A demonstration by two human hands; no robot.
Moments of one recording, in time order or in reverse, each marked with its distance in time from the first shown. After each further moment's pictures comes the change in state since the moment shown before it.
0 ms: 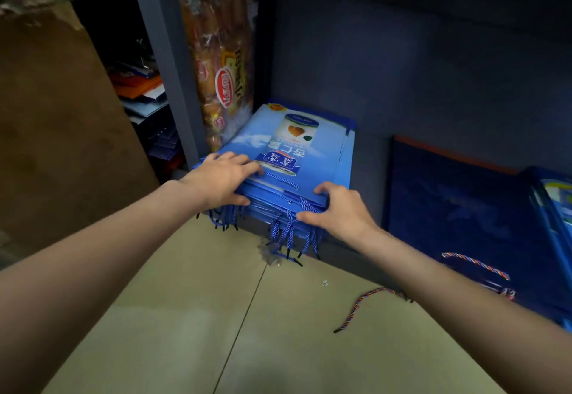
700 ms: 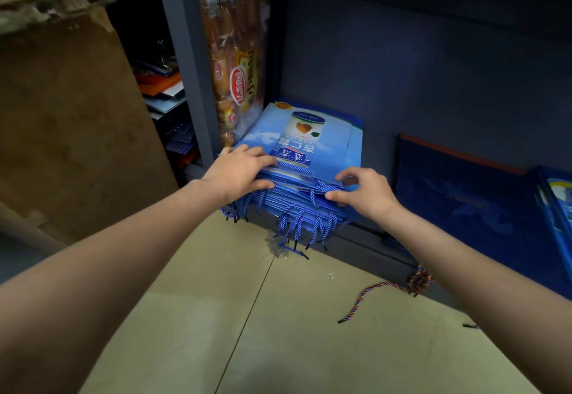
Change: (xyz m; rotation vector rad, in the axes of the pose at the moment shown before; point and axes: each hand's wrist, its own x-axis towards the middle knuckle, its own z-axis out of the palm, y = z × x) left_hand -0.003 0.009 0.002 -0.055 0.169 -0.043; right_hand 0.003 0.010 -0.029 0.161 0.031 0.059
